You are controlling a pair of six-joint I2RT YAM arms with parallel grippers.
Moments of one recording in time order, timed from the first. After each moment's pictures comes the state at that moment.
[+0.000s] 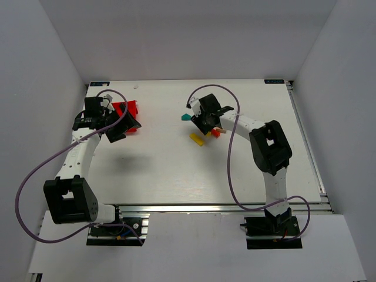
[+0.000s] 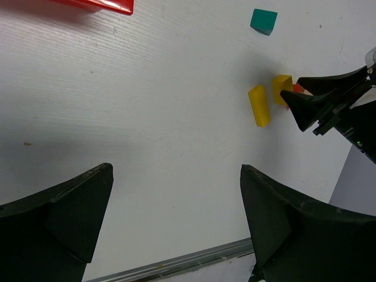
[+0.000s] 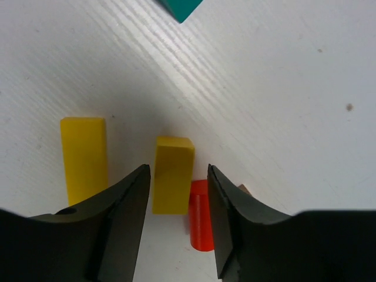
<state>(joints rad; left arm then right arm) 0.07 1.37 1.15 -0.65 0.38 -0.48 0.58 2.07 1.54 -0.37 -0.01 -0.34</state>
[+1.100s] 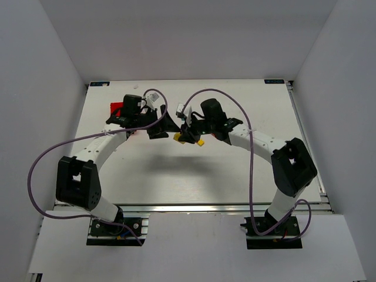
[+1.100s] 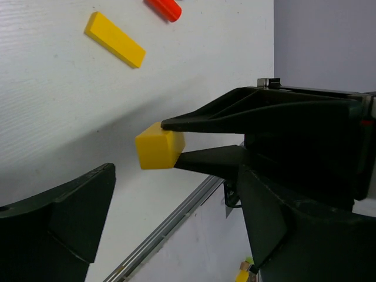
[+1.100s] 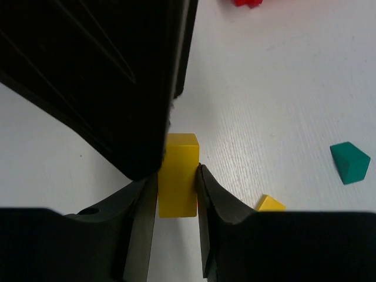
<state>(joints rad) -0.26 1.52 1.14 -0.36 0.70 -0.55 0.69 1.74 1.26 -0.10 -0.61 -0.37</state>
